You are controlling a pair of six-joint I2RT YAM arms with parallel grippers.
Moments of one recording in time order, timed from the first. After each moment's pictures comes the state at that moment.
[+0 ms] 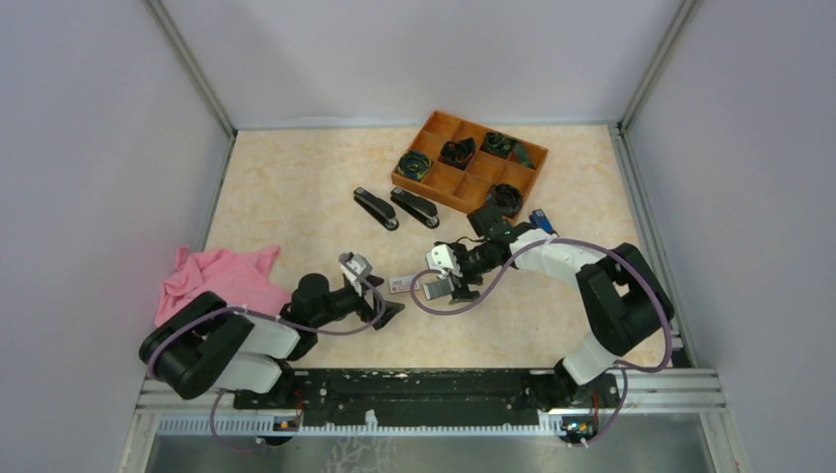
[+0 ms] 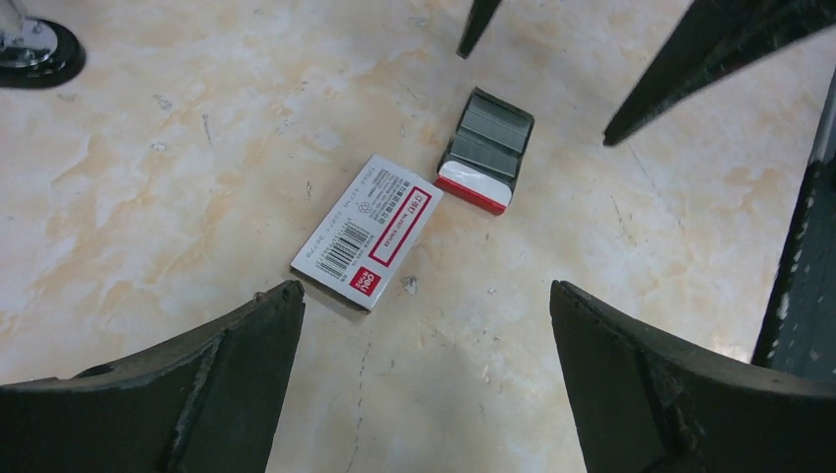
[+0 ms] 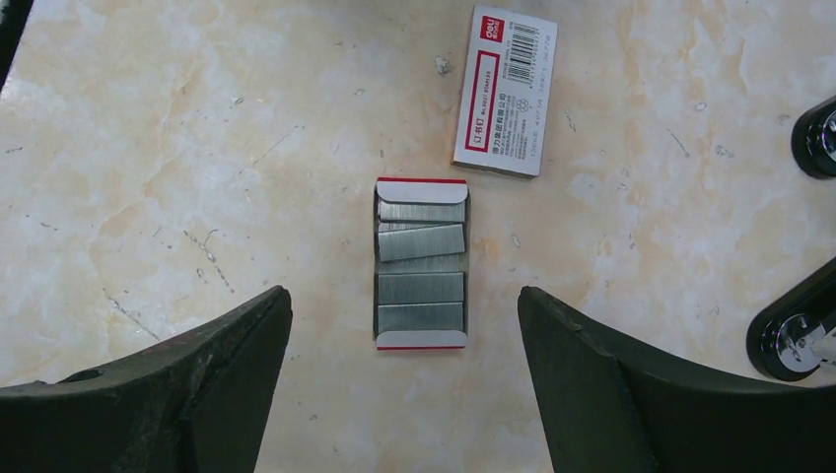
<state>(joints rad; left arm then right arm) -0.63 1.32 0.09 0.97 0.34 -0.18 0.56 1.57 0.86 -0.41 -0.79 -1.21</state>
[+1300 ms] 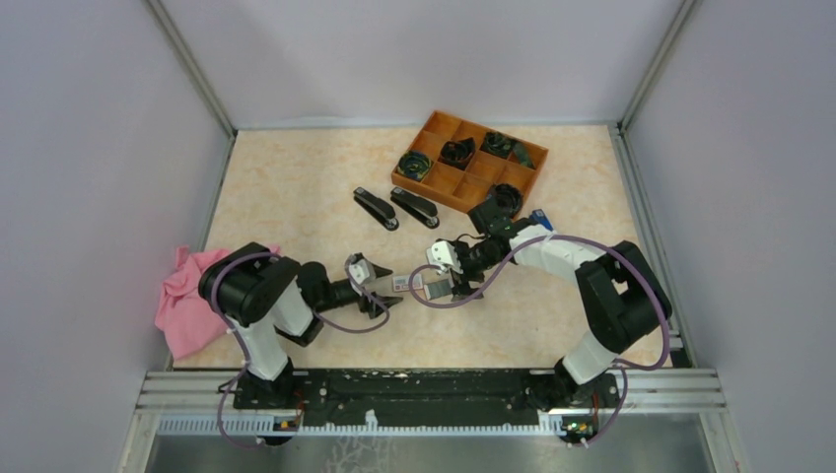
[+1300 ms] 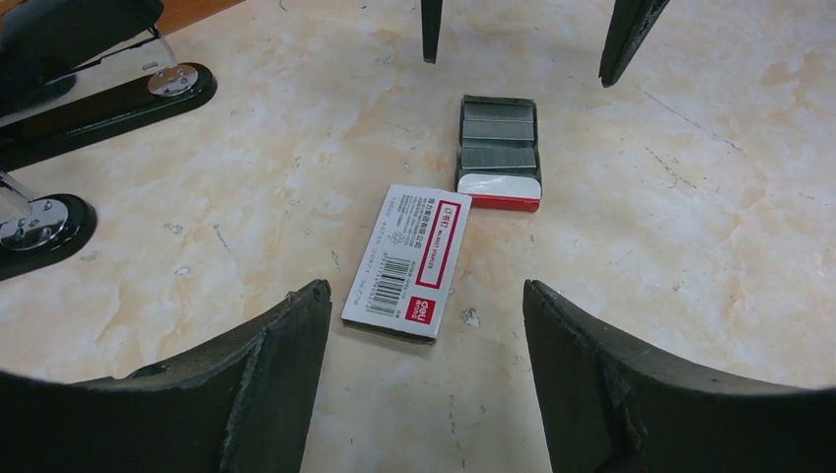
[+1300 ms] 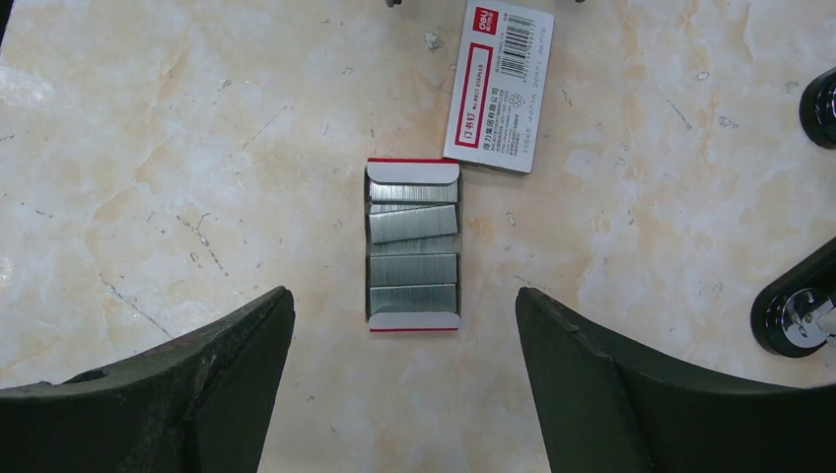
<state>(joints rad) -0.47 1.80 0.13 1.50 0.71 0.17 0.54 1.59 0.91 -0.48 -0.76 -1.21</state>
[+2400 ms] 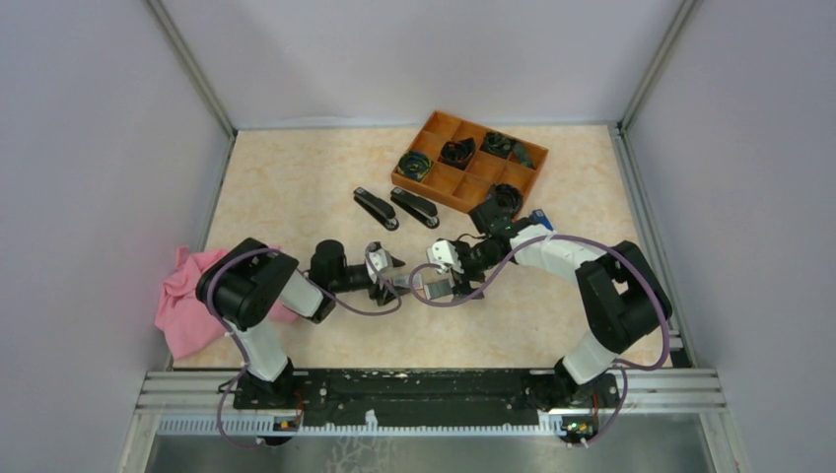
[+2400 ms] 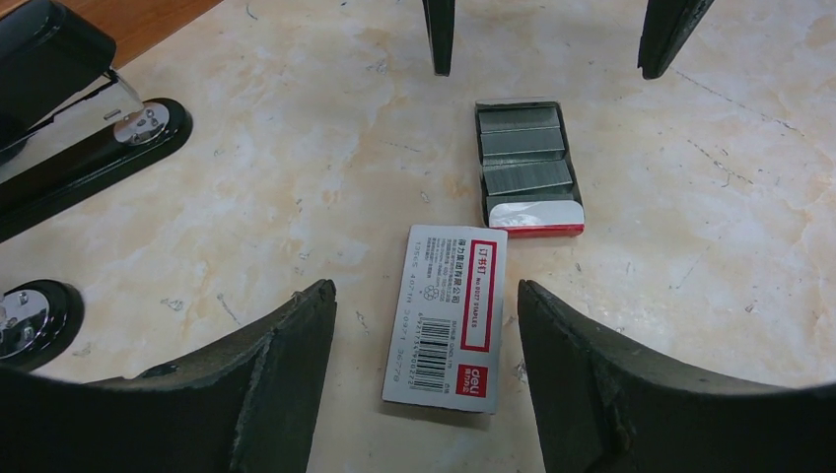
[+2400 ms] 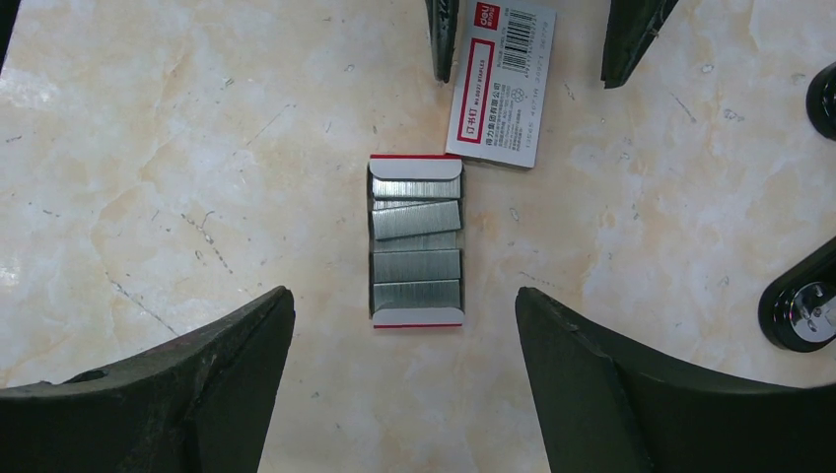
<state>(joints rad) -0.49 1.78 0.34 1.15 0.79 0.32 0.54 1.59 0.91 -0.49 -0.77 -1.20</state>
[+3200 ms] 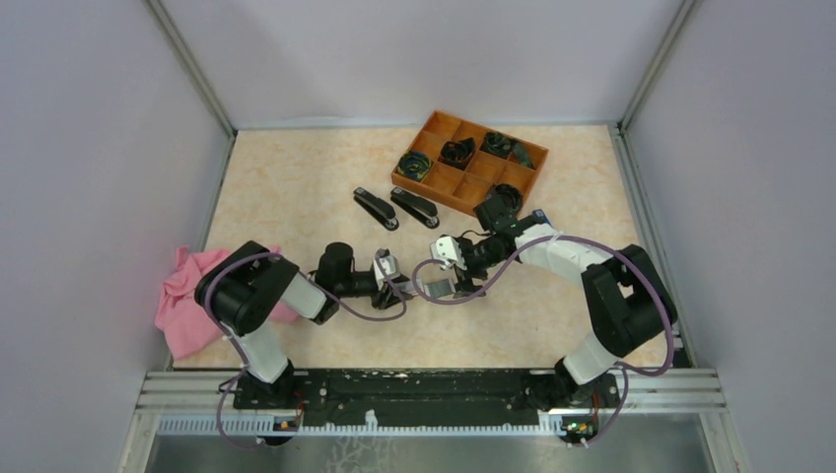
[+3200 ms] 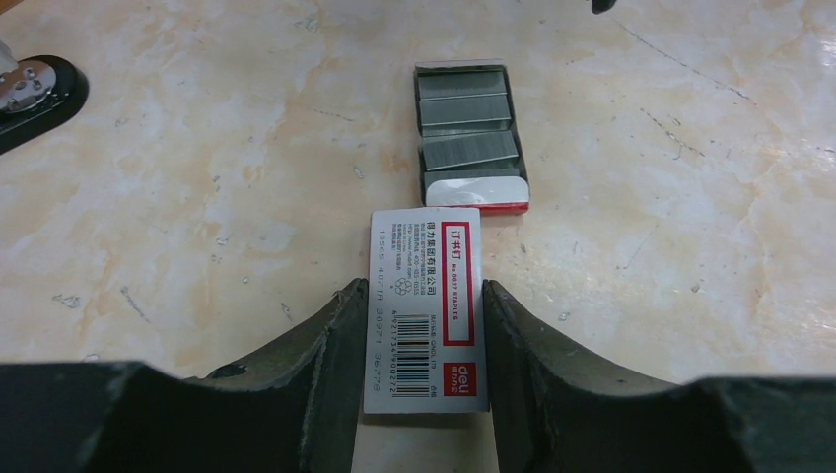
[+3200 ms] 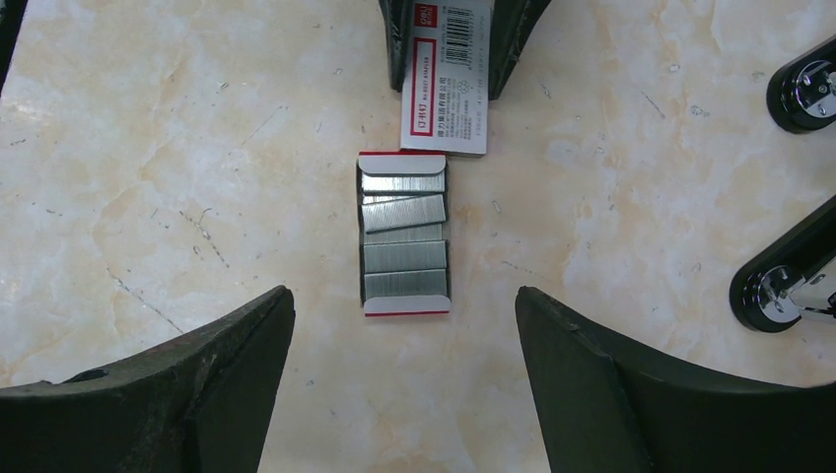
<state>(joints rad) -0.54 1.76 0.36 0.98 0.77 0.35 0.51 1.56 0.91 -0.50 -0.79 -1.20</state>
